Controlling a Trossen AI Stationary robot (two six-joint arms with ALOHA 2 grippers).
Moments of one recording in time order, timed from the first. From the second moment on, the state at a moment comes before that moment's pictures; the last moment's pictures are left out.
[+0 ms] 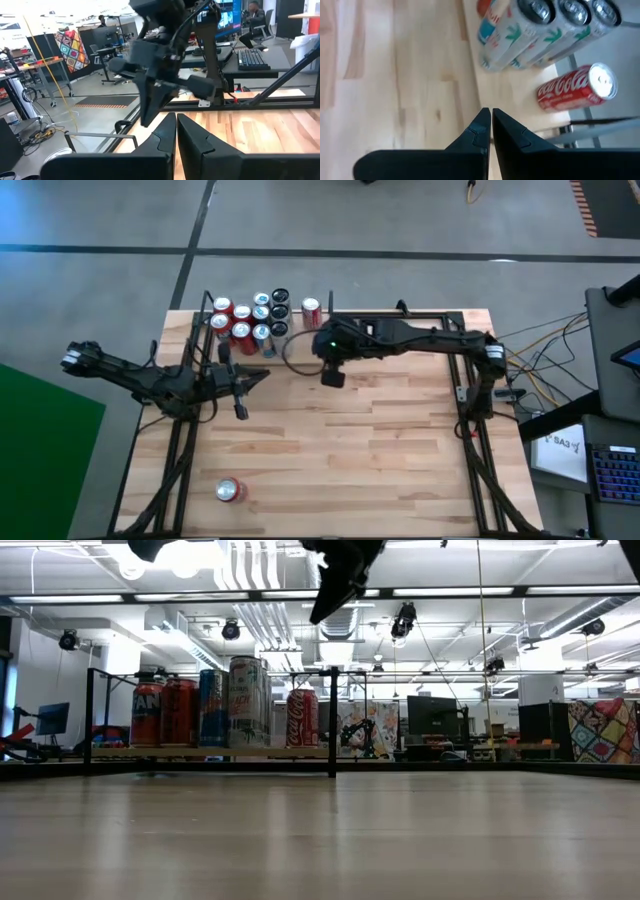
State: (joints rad) left arm -0.31 0.75 0.60 0.17 -0.62 0.17; right arm -0.13 1.86 1.87 -0.88 0.21 -0.14
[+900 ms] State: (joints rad) left arm -0.31 0.93 0.67 0.18 -0.62 0.12; right arm -0.03 1.47 1.06 -0.18 0.20 -0.10
